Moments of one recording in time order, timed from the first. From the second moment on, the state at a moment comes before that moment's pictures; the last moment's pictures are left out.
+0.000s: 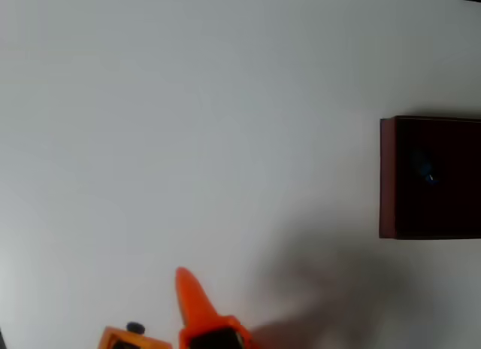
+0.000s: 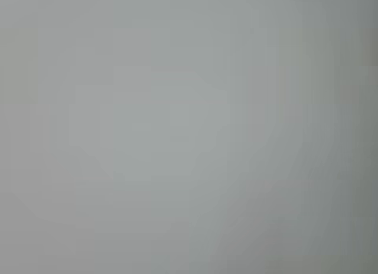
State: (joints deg) arm -27.3 191.7 144.2 85.6 14.4
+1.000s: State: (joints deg) arm -49.7 194.6 173.9 75.9 2.5
